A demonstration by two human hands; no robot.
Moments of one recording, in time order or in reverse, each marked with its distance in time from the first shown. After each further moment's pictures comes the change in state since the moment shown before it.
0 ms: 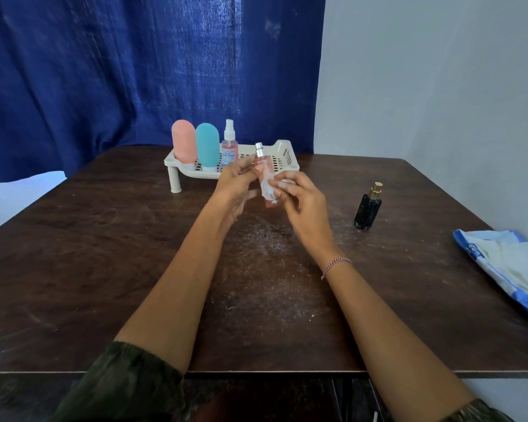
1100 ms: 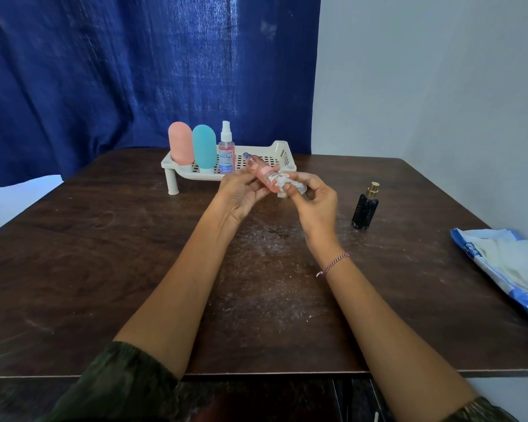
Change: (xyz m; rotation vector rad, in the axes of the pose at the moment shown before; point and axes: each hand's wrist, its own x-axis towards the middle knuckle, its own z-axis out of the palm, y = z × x) left_hand -0.009 0.002 0.012 -0.461 -0.004 -0.186; right_hand 0.006 0.011 0.001 0.456 0.233 0.357
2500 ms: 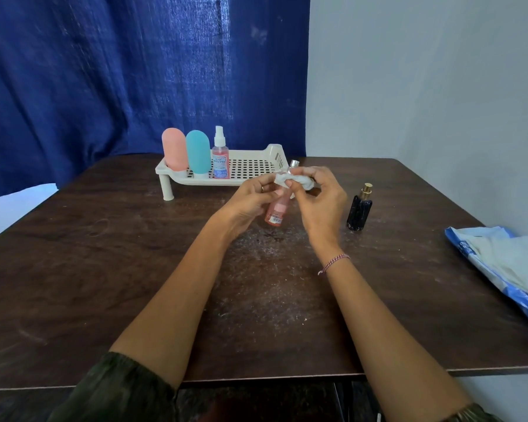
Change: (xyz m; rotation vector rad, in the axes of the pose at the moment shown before) left_hand -0.006 -0.017 0.000 0.677 -0.361 0.052; right_hand -0.003 -0.022 -0.012 -0.287 0.152 -0.303
